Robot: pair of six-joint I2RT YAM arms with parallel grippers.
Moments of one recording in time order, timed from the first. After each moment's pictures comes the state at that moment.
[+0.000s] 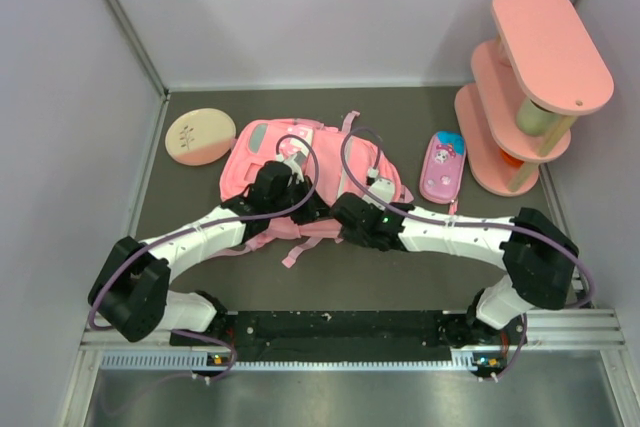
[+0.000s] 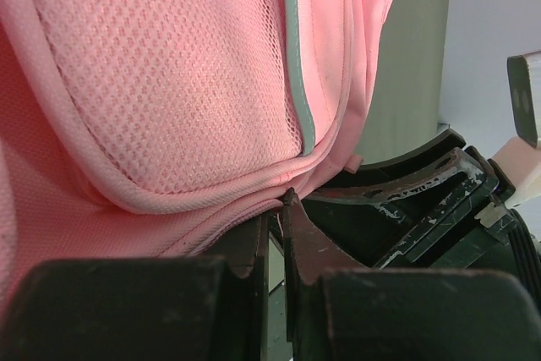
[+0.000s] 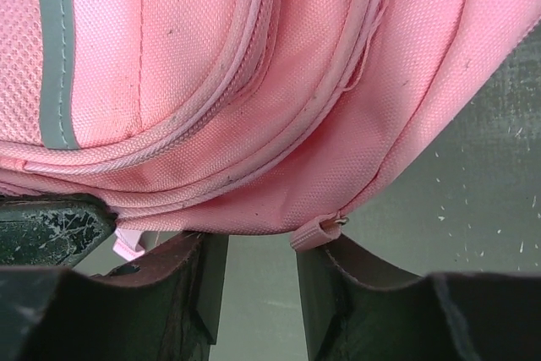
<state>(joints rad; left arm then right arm) -0.62 1.33 0.73 0.00 0.35 -0.89 1.05 1.53 0.97 -0.48 0.46 1.23</state>
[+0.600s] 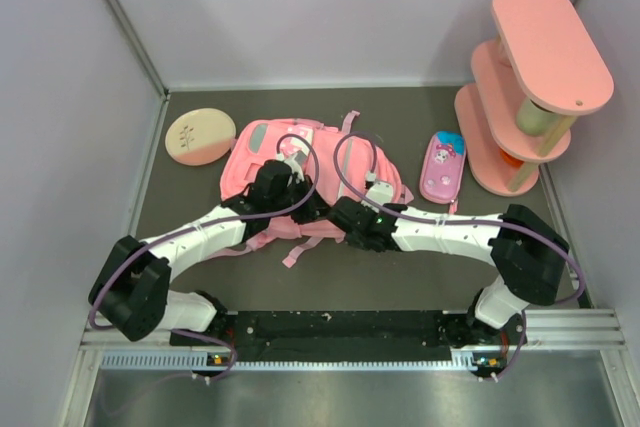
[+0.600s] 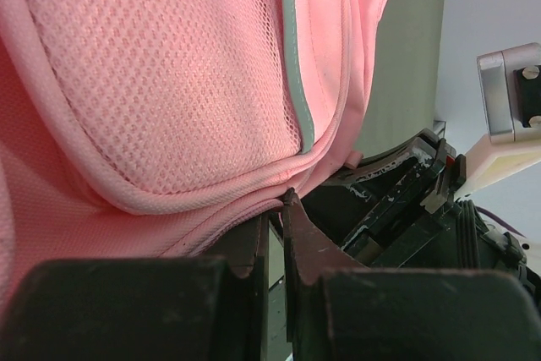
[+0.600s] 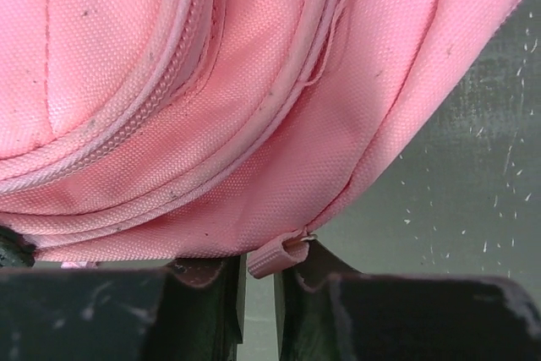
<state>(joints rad) -0.61 1.33 0.73 0.00 0.37 -0.89 1.06 1.58 0.98 -0.53 0.49 1.23</state>
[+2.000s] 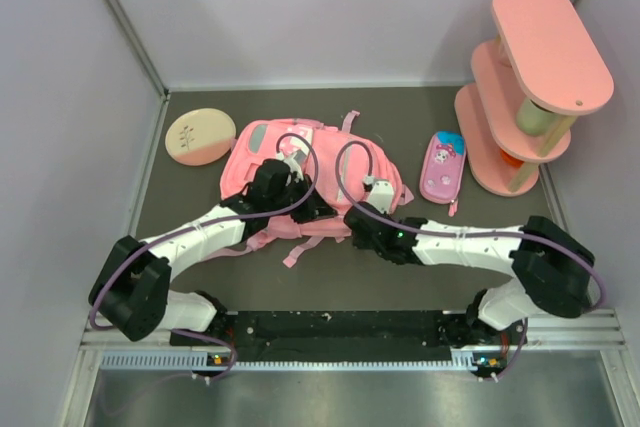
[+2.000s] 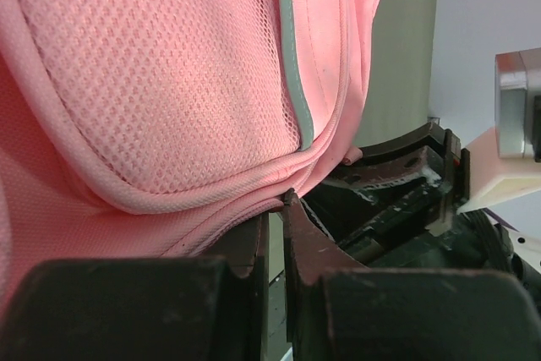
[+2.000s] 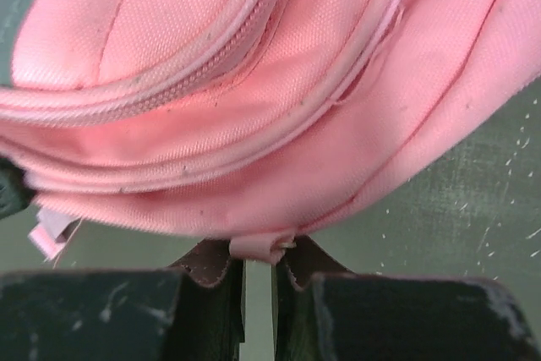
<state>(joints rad) -0.60 1.33 0.73 0.01 0.40 -0.89 1.05 1.48 0.79 -0.23 0.51 0.90</state>
